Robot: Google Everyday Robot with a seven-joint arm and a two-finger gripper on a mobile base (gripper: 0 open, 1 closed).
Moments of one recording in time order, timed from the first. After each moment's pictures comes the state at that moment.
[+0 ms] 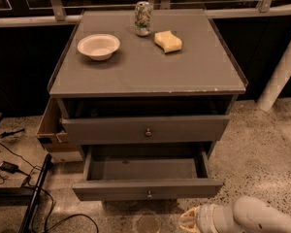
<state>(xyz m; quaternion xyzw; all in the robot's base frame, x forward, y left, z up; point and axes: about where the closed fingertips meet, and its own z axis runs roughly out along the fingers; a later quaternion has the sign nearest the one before) 0.358 -0.154 0.431 -0.60 0.72 0.18 0.29</state>
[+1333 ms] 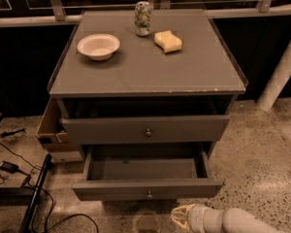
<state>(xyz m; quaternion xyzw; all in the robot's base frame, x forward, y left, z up) 0.399 -0.137 0.383 -0.61 0.68 0.11 0.38</state>
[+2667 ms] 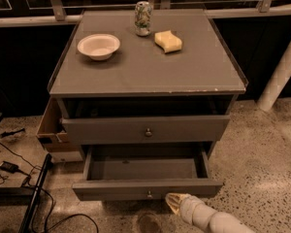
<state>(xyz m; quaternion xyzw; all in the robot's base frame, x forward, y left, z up) 0.469 -0.128 0.361 -0.61 0.64 -0.02 0.48</state>
